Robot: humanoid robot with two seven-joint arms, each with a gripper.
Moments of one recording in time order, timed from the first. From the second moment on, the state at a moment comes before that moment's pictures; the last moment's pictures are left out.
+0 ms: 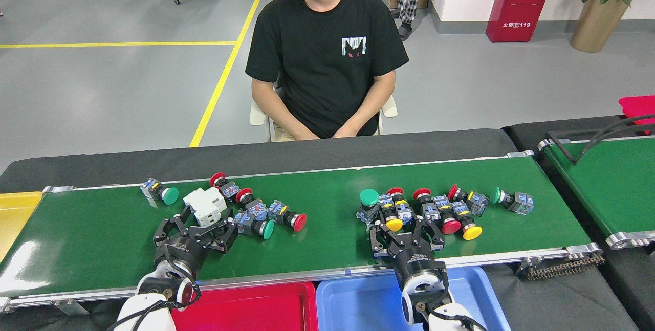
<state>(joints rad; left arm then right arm) -0.35 0.05 0.03 -1.06 -1.58 -0.12 -0.10 -0.29 0.05 0.42 -1.24 1.31 0.20 0.00</state>
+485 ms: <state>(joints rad) -0.30 0.07 0.04 -1.09 -1.51 -0.09 -0.08 -0.11 0.05 0.49 -1.52 1.29 -0.40 0.00</state>
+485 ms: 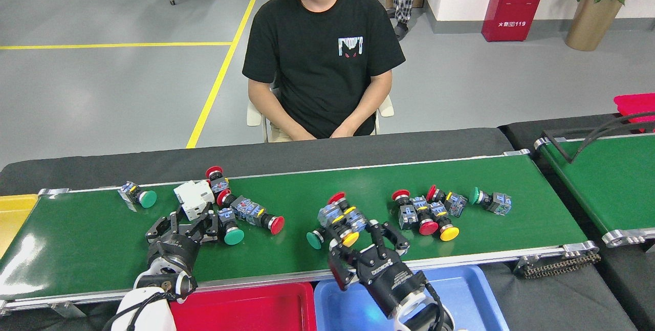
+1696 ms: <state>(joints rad) 0.03 0.01 -0.30 -1.68 -1.49 -0.33 -0.10 0.12 0.05 0.08 -1.63 1.40 0.03 -0.02</state>
